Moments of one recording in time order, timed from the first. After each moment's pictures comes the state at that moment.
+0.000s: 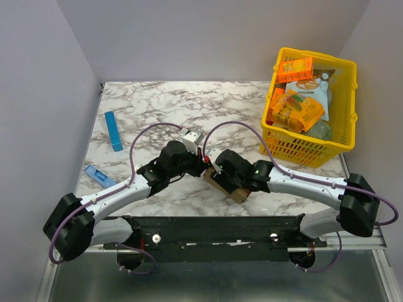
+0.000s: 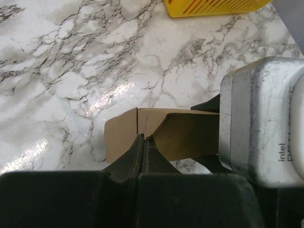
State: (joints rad) left arm -0.76 1.18 0.64 0.11 0.14 -0.40; right arm 1.02 1.38 0.93 -0.50 0.24 -0.03
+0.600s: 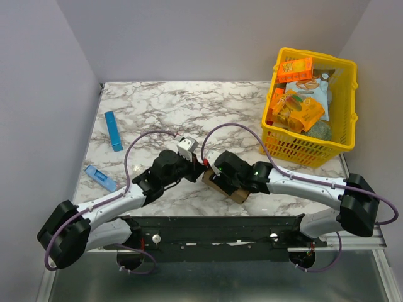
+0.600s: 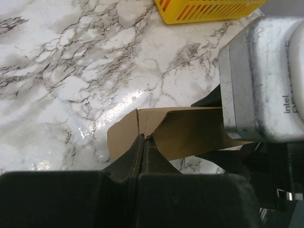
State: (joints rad) left arm -0.76 1.10 0.49 0.27 0.14 -0.37; right arm 1.04 1.38 0.92 -0.50 0.24 -0.05
